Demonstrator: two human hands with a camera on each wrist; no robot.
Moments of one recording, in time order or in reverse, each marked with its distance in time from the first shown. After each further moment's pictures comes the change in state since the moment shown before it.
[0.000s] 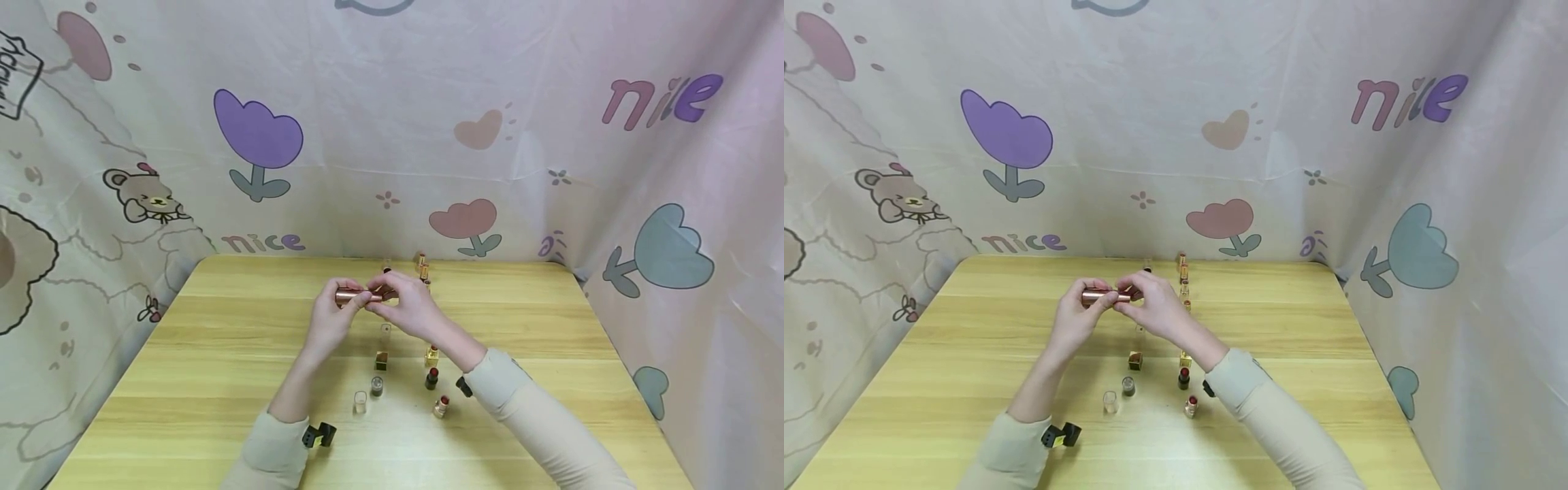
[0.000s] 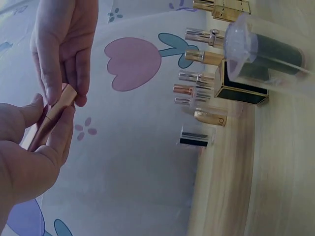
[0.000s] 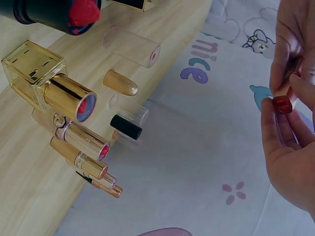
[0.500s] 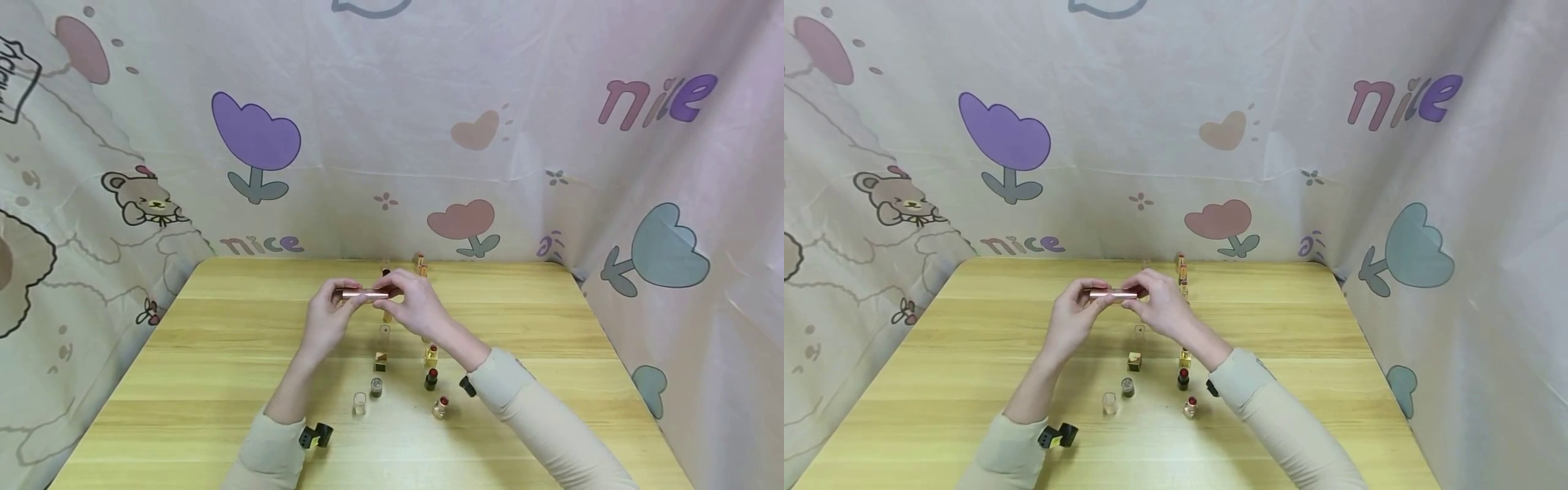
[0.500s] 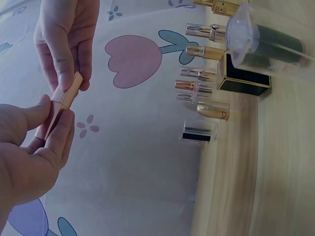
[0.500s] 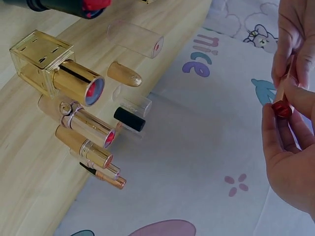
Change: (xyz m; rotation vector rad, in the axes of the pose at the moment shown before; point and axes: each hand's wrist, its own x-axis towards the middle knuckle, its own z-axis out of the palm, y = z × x) left_hand 0.002 0.002 -0.001 -0.055 -0.018 -0.009; right_hand -0.004 0.002 -0.006 -0.042 0.056 0.022
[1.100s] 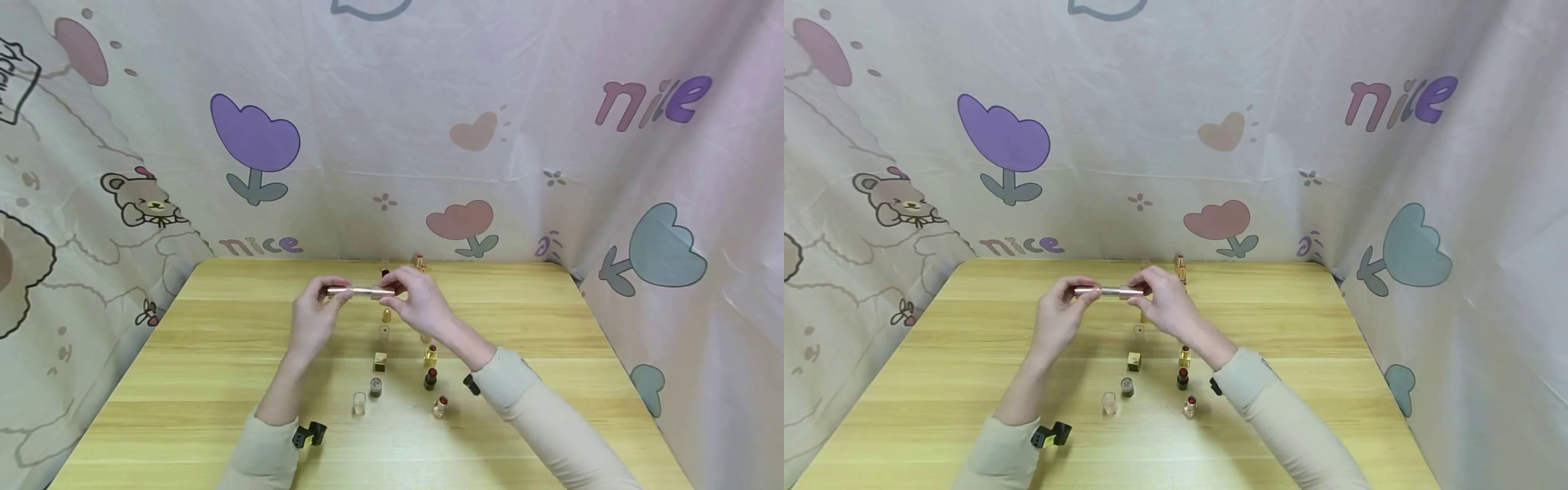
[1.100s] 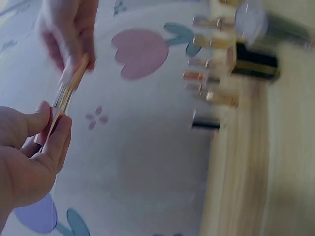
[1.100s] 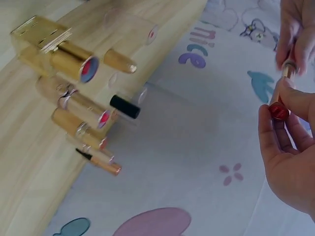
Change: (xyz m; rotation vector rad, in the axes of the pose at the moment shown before) left_hand -0.001 0.009 -0.016 0.079 0.072 0.050; right_hand 0.000 -0.004 -0.011 -0.040 -0.008 0.013
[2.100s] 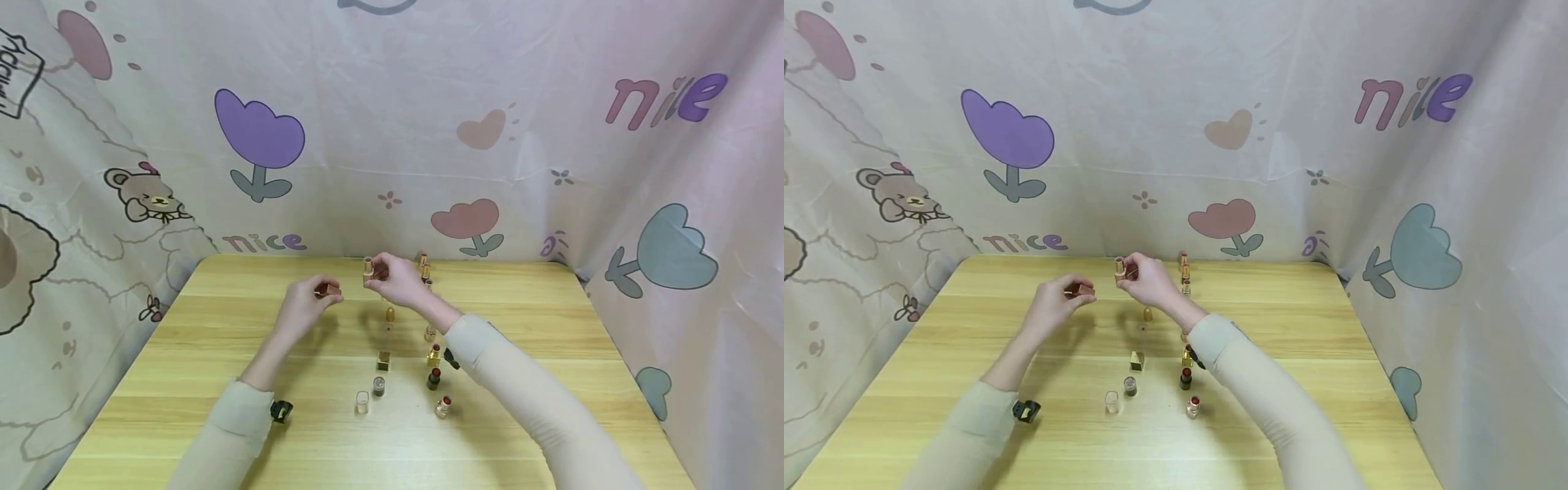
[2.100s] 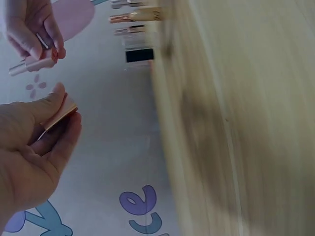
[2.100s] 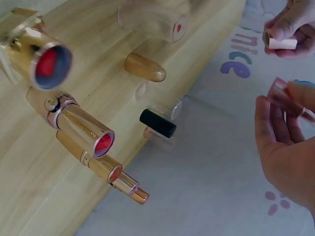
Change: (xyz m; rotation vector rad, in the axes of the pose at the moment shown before) left_hand 0.041 -0.051 -0.039 0.541 -0.185 0.100; right_hand 0.057 0.025 0.033 0.082 -0.153 0.262
